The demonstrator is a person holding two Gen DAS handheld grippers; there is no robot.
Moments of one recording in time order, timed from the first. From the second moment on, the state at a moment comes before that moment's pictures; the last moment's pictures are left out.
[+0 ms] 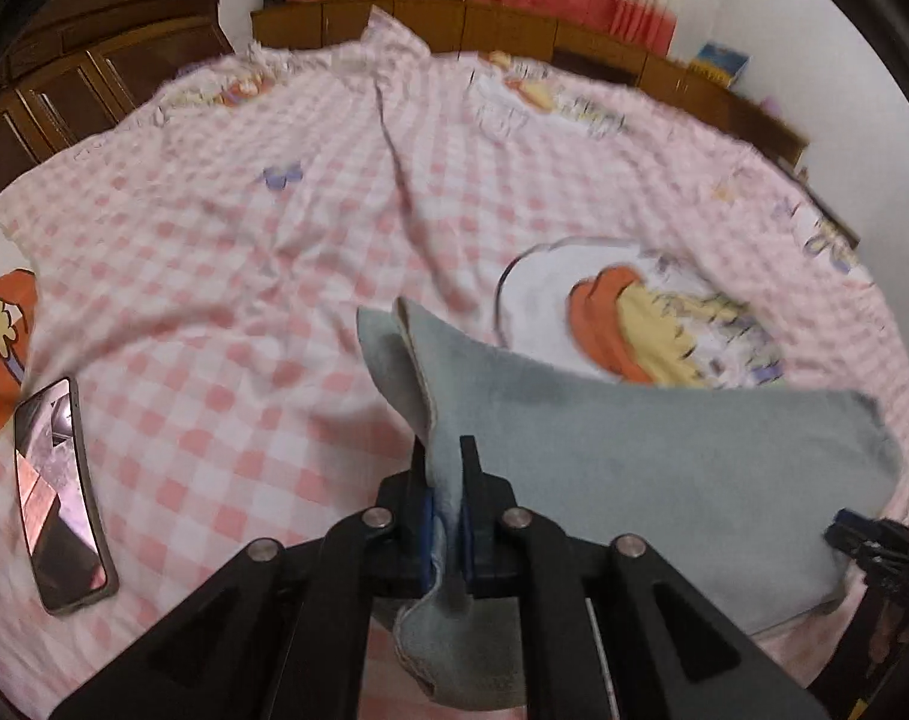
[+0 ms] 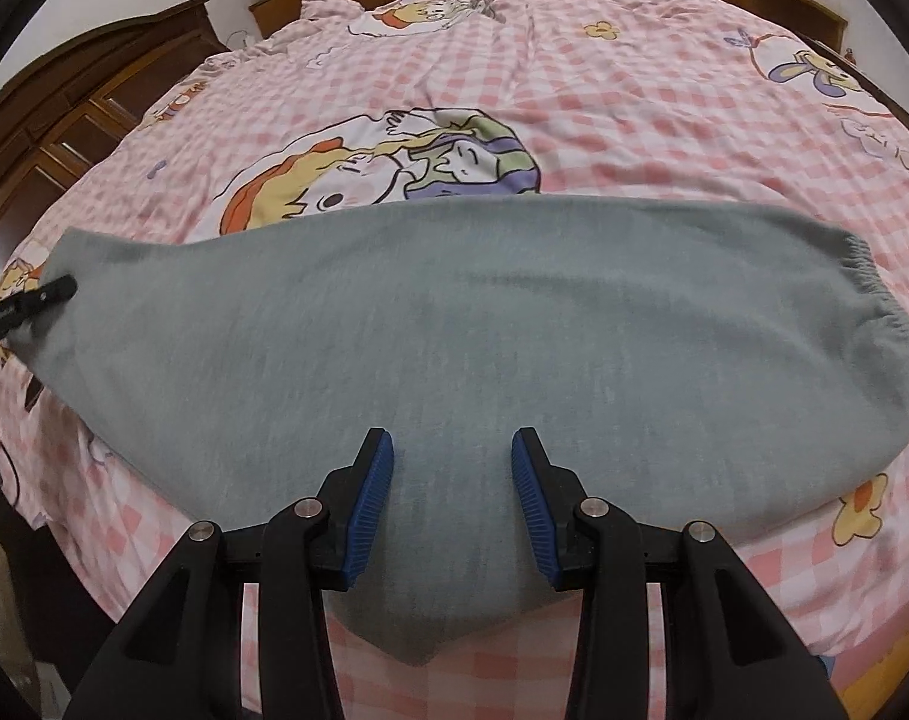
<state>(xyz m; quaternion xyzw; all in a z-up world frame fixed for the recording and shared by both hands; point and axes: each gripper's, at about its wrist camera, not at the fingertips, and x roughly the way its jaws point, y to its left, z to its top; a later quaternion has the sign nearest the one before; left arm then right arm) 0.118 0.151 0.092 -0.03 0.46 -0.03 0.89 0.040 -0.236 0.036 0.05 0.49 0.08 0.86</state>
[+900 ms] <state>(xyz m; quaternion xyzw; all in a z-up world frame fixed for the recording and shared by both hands) 0.084 0.093 0.078 -0.03 0.47 -0.08 0.88 -0.036 -0.205 0.040 -0.07 0.48 0.06 0.87</state>
